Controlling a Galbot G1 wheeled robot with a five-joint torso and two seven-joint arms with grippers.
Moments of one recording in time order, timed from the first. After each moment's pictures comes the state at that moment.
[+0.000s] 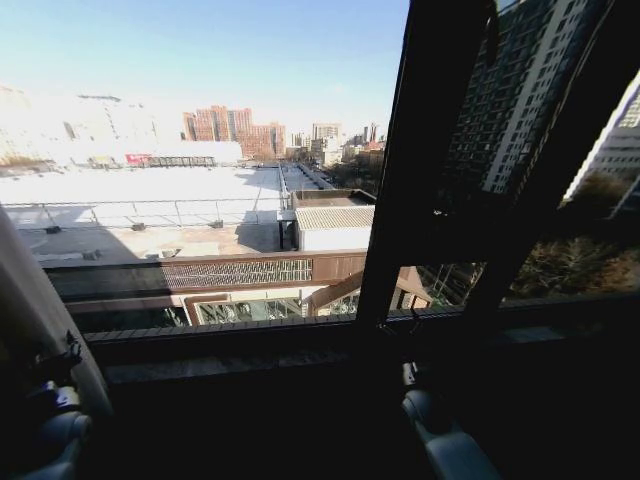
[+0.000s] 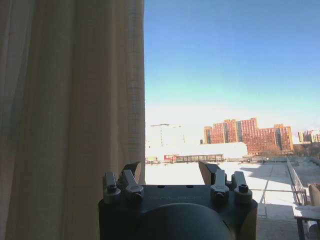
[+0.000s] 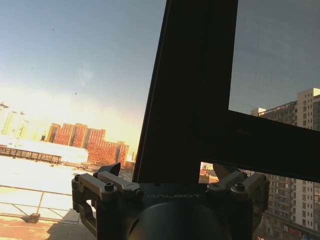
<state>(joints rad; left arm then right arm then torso) 1.27 -1.09 -0.88 -1.55 -0.38 -0.23 -0.30 -1.11 1.20 0.37 1.57 0.12 0.33 0.26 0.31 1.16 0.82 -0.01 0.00</state>
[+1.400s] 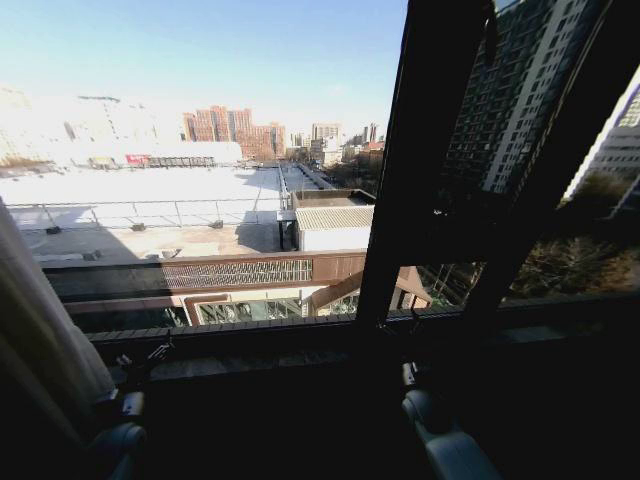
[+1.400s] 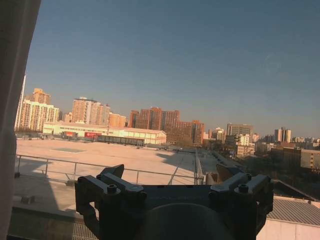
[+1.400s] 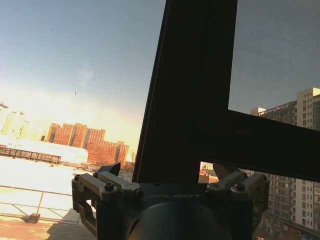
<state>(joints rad) 1.33 -1.19 -0.81 -1.67 -0.50 -0.18 -0.02 -1.11 1.20 0.37 1.57 0.12 0.33 0.26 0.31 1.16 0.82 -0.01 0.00</state>
